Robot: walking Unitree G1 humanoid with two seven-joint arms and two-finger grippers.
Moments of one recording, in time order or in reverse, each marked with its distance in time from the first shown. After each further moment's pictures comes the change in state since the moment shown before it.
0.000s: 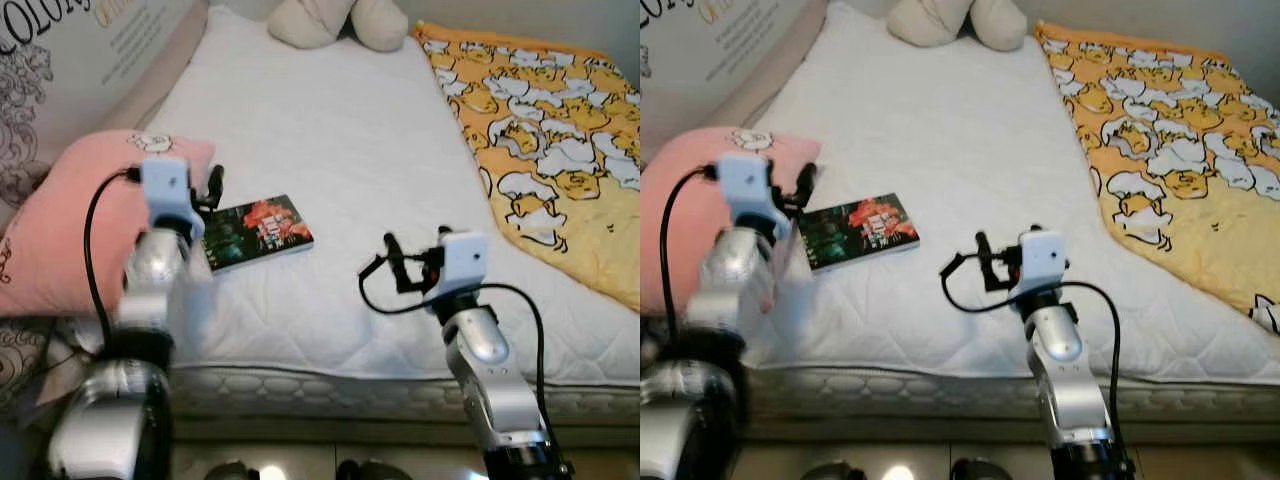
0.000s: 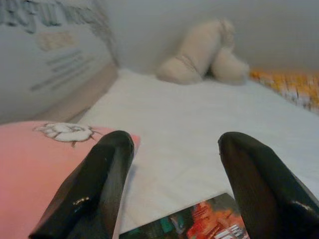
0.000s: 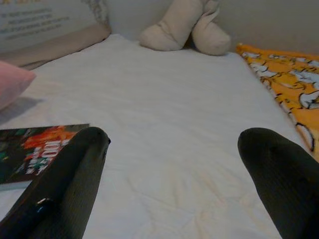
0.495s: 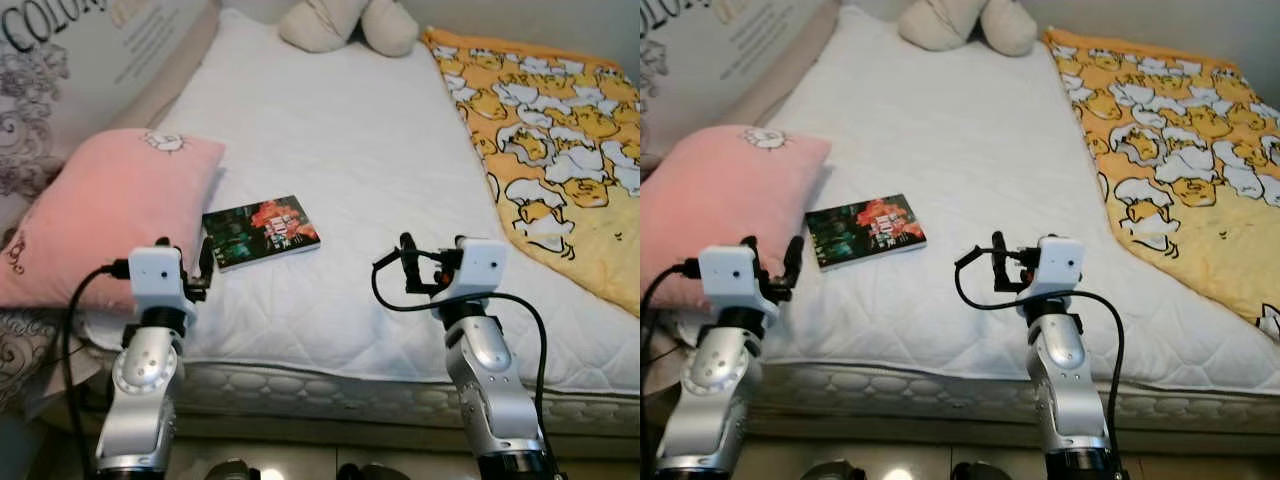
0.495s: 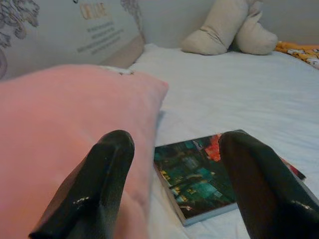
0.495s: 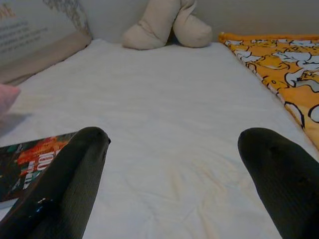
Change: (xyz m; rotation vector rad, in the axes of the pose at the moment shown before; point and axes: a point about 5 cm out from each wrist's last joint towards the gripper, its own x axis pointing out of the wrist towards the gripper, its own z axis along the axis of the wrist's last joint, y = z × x) left arm -0.089 -0.008 -0.019 0.063 0.101 0.030; right arm -0.006 -0.004 -0.008 0.114 0.020 -0.116
